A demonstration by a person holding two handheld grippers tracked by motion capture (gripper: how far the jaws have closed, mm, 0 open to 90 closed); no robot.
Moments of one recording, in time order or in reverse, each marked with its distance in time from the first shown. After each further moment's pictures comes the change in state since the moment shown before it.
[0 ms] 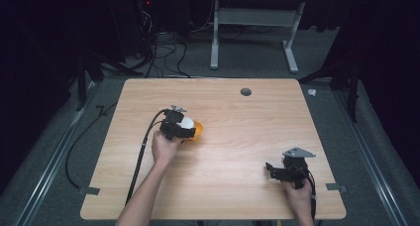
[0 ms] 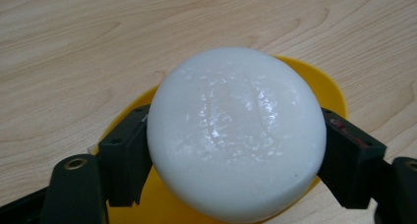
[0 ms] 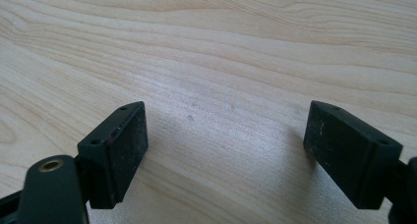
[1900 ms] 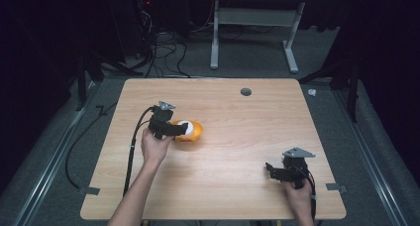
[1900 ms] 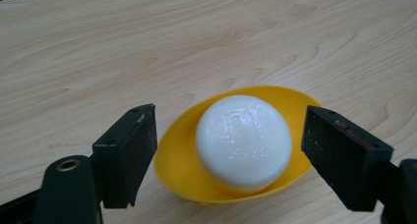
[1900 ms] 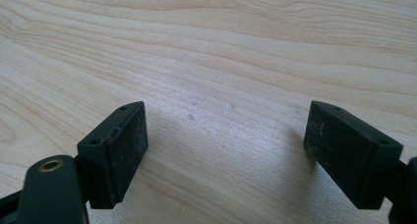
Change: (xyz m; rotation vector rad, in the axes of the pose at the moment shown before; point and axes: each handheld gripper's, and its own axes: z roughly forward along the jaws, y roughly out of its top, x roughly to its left) left arm 0.011 -0.001 -0.049 -0.124 0.029 0.008; right arm 0.000 0.000 0.000 0.004 -0.004 -0.009
